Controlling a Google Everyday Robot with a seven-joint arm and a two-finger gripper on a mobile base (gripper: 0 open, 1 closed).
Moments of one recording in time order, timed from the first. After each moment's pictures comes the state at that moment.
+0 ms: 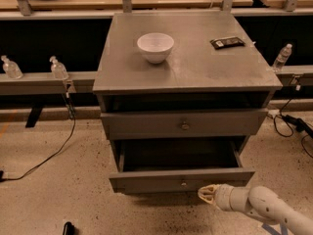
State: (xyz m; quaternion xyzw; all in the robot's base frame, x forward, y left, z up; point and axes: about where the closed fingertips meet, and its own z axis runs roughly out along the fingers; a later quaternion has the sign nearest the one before) arm 0.513 -0.214 0.352 -0.57 0.70 0.10 0.41
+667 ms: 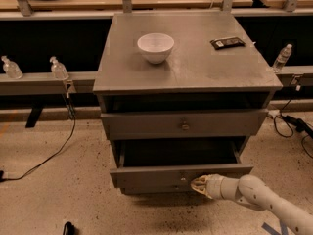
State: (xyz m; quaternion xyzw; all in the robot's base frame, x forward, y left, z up) arm 0.558 -0.193 0.342 -0.60 0.67 0.09 0.42
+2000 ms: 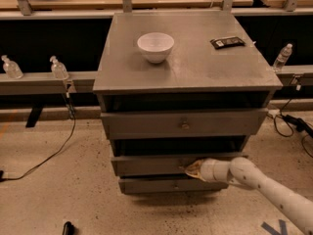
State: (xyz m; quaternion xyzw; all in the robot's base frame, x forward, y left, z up) arm 0.627 -0.169 0.370 -0.63 0.63 0.07 0.44
